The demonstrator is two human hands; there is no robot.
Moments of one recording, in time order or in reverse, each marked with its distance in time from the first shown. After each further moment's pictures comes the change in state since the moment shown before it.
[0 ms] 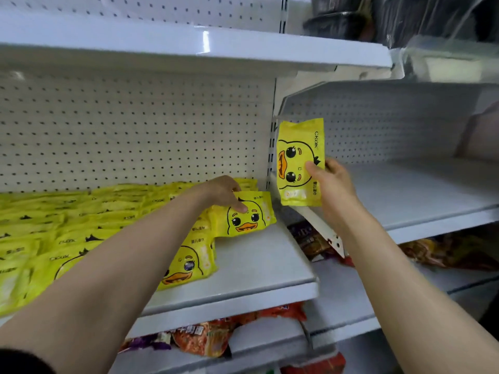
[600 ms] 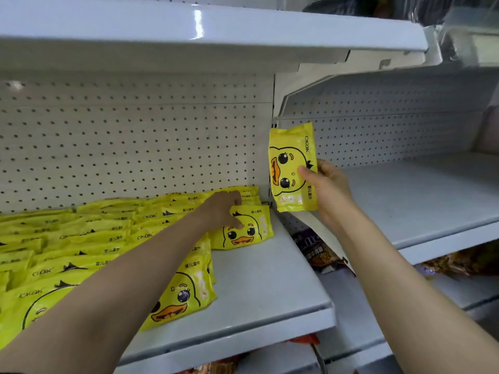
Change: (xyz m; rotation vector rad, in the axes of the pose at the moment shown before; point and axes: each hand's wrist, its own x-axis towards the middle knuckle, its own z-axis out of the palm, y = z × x) left_hand 0.055 -0.041 0.027 0.213 0.152 0.175; right_hand 0.051 0.031 0.013 0.007 -0.045 0.023
